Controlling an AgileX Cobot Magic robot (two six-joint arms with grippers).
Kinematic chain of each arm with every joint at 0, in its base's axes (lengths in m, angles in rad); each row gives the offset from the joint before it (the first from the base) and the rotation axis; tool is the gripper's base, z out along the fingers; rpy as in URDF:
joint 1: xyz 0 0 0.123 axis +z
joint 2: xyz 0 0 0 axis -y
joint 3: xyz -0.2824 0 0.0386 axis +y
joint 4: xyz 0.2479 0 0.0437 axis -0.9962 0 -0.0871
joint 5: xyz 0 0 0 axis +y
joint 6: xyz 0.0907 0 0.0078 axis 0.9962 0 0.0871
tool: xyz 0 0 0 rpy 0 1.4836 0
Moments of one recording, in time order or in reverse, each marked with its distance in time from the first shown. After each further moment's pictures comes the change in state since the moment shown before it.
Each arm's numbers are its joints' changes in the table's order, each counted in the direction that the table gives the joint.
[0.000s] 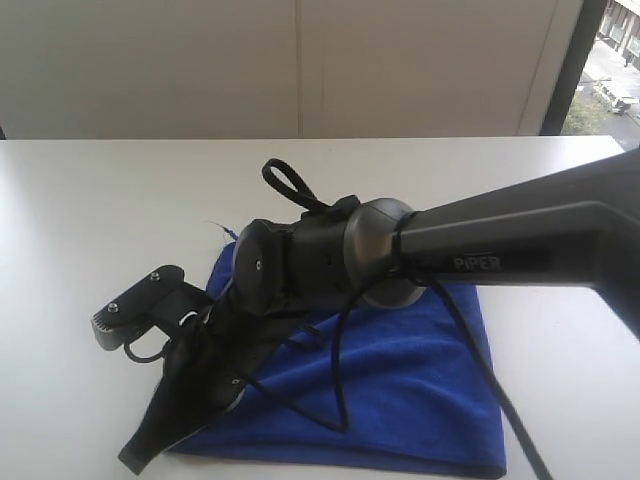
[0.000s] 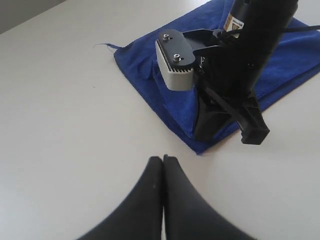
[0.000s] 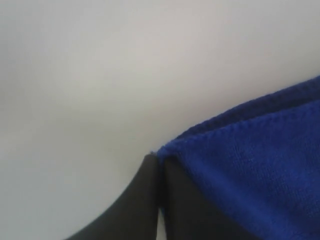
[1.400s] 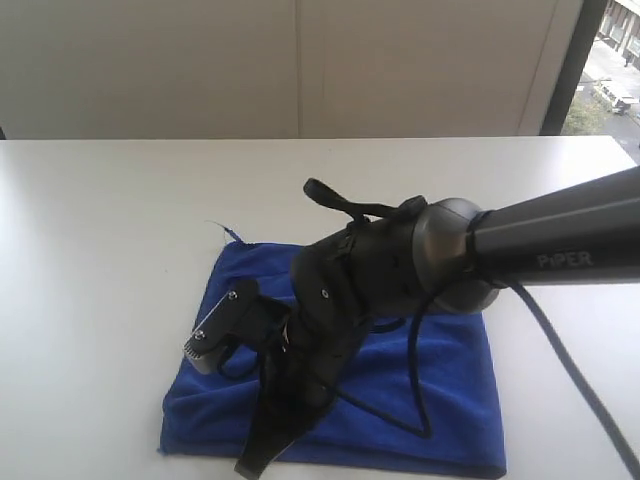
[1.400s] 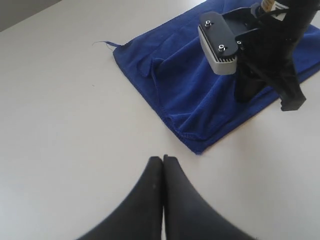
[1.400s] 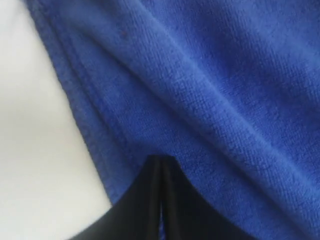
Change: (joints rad) left arm 0.000 0.000 0.010 0.000 -0.007 0.000; right arm -0.054 0.098 0.166 0.437 0.032 0.264
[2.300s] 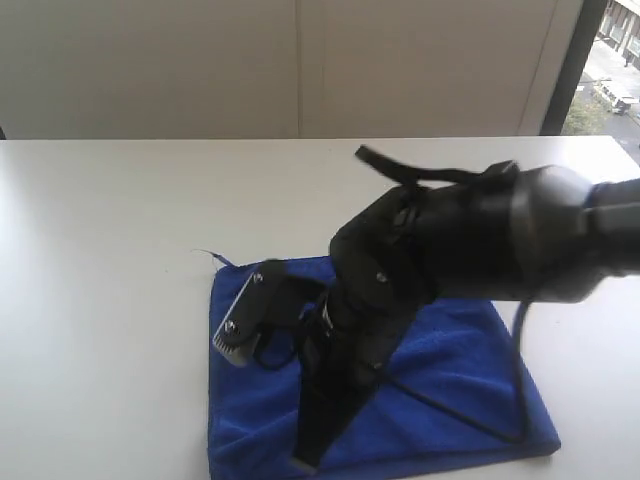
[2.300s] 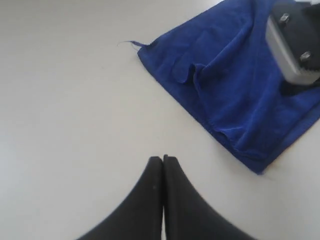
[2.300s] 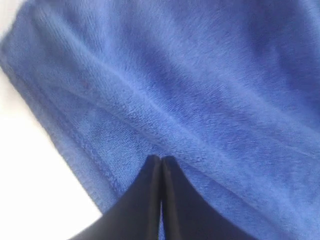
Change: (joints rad) left arm 0.000 -0.285 -0.099 -0.087 -0.046 -0.248; right arm -0.006 0.172 0.071 0.188 0.102 0.024
